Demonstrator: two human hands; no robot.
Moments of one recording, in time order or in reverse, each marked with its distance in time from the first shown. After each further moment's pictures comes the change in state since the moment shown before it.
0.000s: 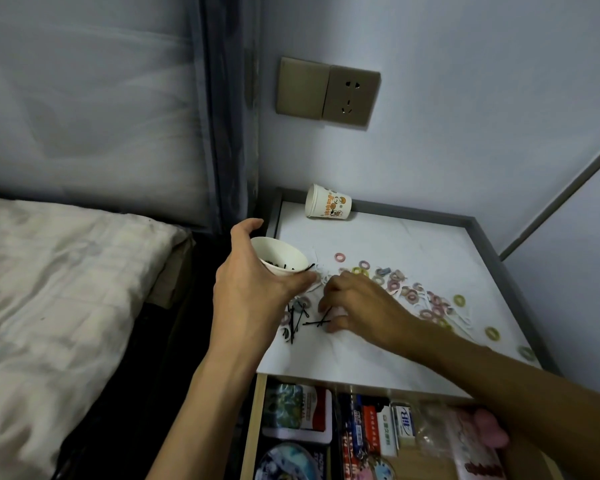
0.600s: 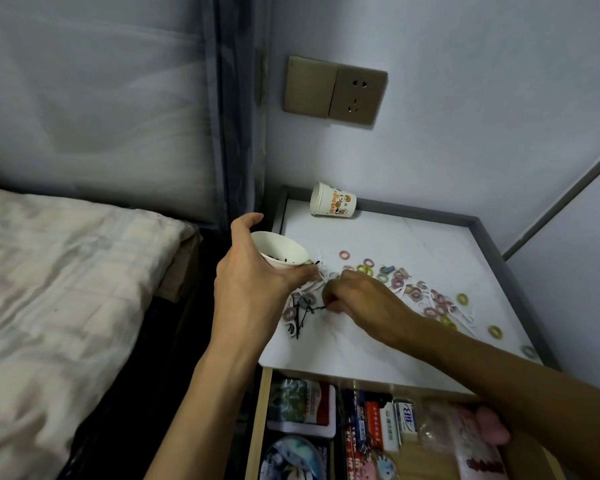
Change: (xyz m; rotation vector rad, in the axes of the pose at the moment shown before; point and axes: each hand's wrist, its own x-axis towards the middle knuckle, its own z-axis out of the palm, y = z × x) left_hand 0.000 -0.002 -0.008 -0.012 0.018 0.004; right_hand 0.002 -0.004 0.002 -0.046 0.073 -0.027
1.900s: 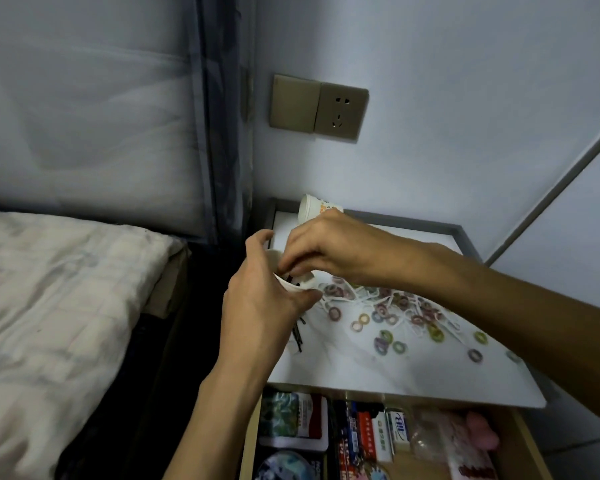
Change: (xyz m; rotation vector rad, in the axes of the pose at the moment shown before) left_hand -0.007 0.004 0.015 0.108 -0.072 0.080; right_hand 0.055 -0.049 -0.126 0.163 -0.070 -0.268
